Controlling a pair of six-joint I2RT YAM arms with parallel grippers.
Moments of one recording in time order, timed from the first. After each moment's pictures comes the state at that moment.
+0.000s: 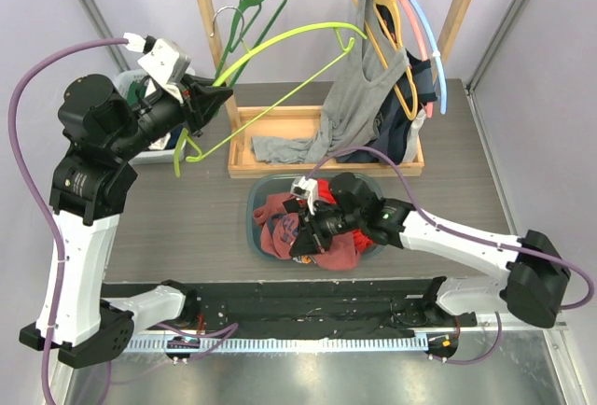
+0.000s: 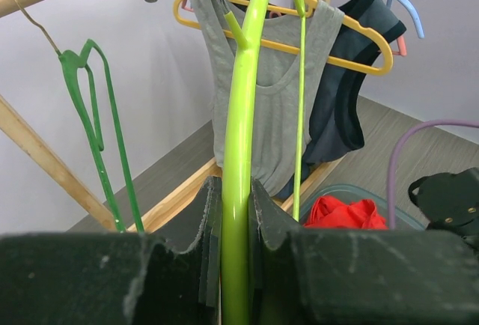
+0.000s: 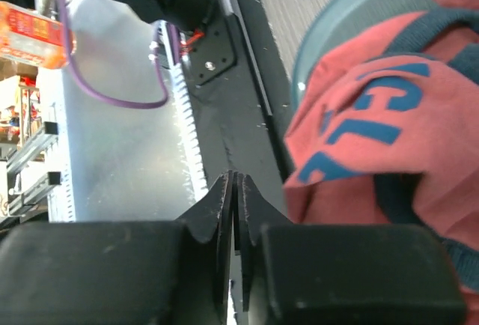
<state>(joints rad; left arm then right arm) -0.35 1.14 1.82 -0.63 0.44 0.11 0.94 1.23 0.83 -0.15 -0.60 0.35</state>
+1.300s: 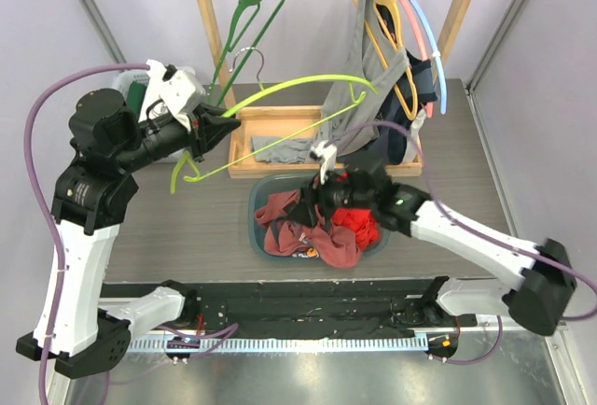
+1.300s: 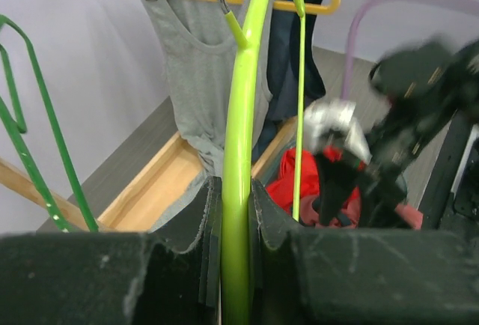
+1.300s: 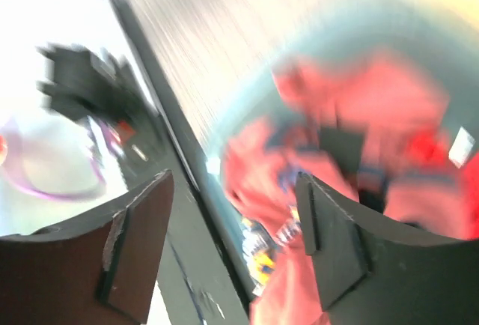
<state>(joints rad) -0.35 1.08 1.73 -0.72 0.59 0.20 0.84 1.24 0.89 -0.12 -0.38 0.33</state>
